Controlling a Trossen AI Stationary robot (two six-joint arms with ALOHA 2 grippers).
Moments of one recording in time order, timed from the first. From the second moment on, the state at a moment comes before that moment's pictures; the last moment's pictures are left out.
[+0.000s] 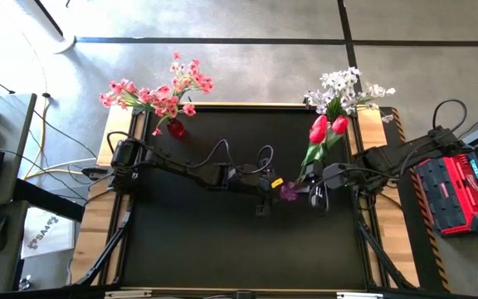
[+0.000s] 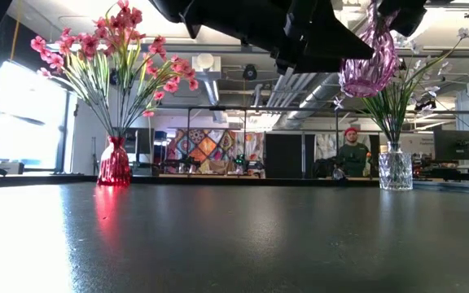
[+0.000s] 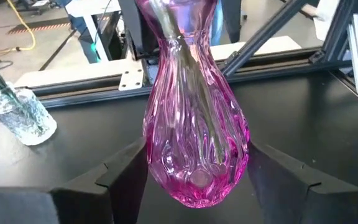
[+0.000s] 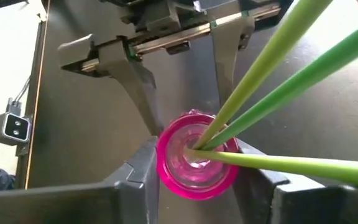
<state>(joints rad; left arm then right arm) -0.12 2.00 1.39 0.25 -0.11 0.10 0.35 1.03 1.01 -0.78 0.27 0.49</state>
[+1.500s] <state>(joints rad) -0.13 1.94 1.39 -0.11 -0.22 -0.24 0.83 0.88 0.66 -0.82 0.28 0.92</state>
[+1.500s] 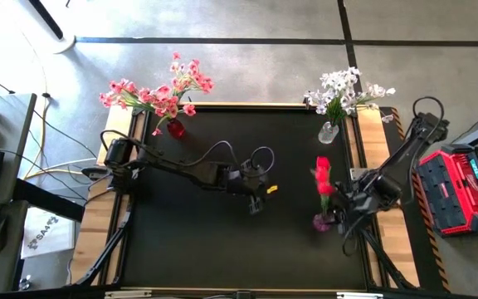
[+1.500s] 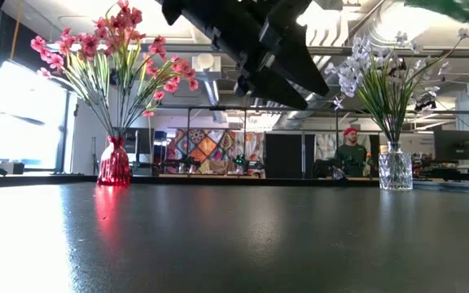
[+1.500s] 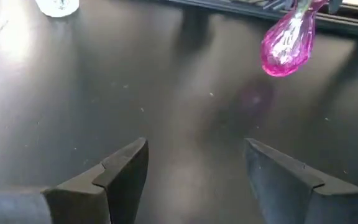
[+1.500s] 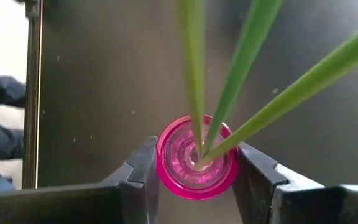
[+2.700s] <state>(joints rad) -0.03 1.94 1.39 -0.11 -0.18 -0.27 1.16 1.03 0.66 -0.76 0.51 0.88</state>
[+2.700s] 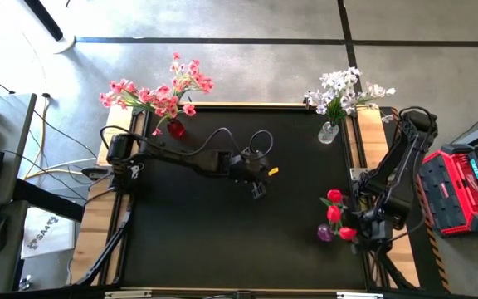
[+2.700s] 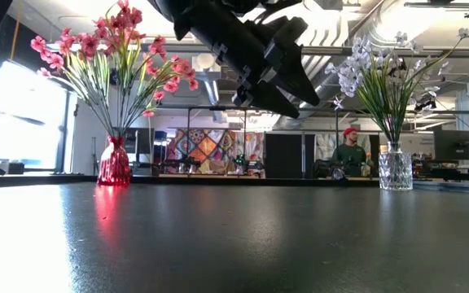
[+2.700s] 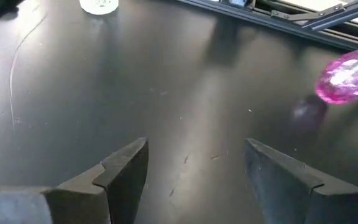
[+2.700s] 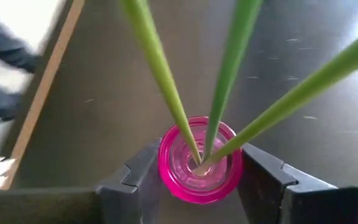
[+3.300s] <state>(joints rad) -0.03 1.94 1.39 -0.11 -0.19 -0.29 1.17 1.03 0.59 -0.58 0.44 0.67</state>
